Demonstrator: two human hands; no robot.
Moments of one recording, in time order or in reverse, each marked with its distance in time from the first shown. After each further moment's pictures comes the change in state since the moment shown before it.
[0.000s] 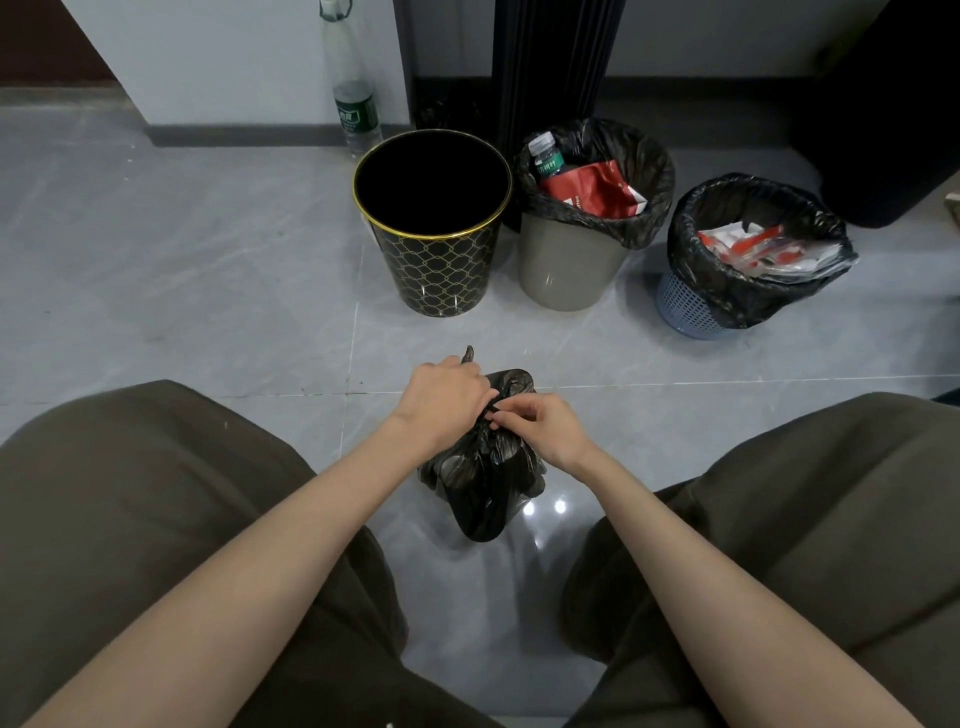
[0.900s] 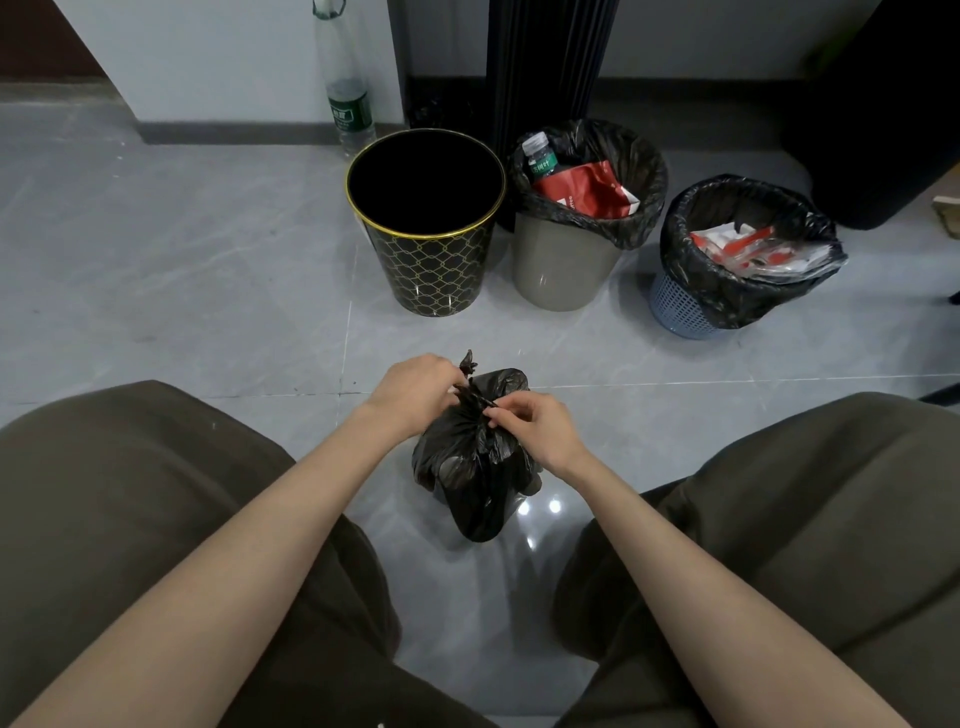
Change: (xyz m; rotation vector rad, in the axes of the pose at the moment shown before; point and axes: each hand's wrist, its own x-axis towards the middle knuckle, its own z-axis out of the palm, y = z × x) left_hand 0.005 -0.029 0.003 -0.317 -0.139 -0.081; right_hand -0.003 0.001 0.005 0.045 0.113 0.008
